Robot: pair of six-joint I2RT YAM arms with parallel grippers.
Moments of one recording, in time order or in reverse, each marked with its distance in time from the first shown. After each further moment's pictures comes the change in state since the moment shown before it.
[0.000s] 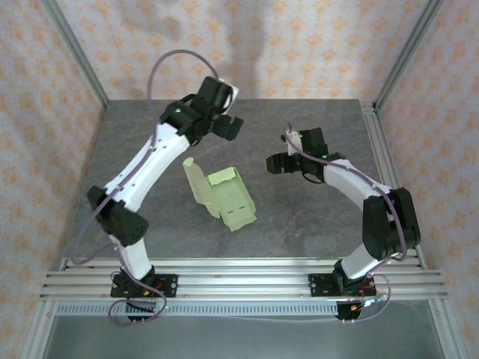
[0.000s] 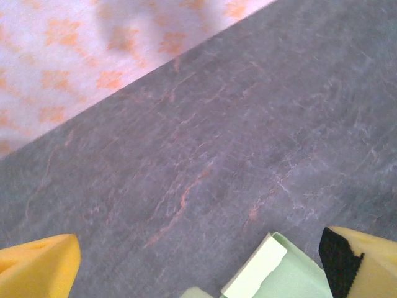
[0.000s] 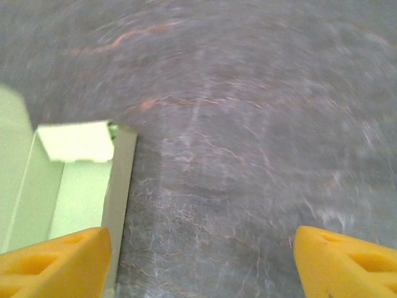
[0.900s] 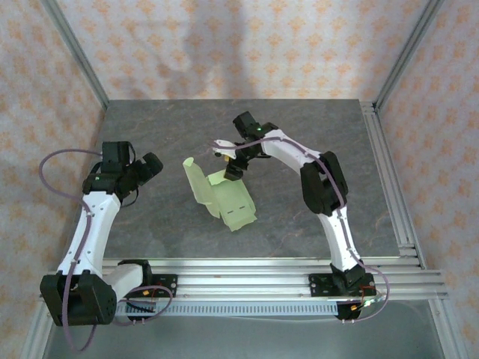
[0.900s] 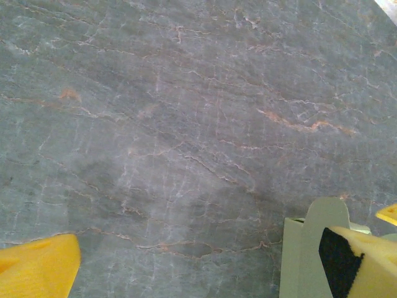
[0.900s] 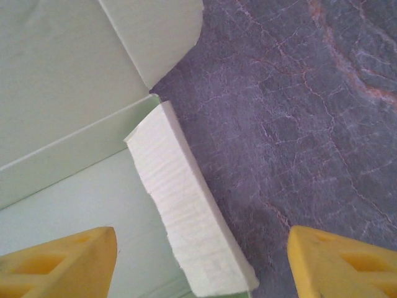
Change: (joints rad) left arm 0.635 -0.669 -0.999 0.212 0.353 -0.594; right arm 0.269 0.687 0.873 -0.531 -0.112 -0.868
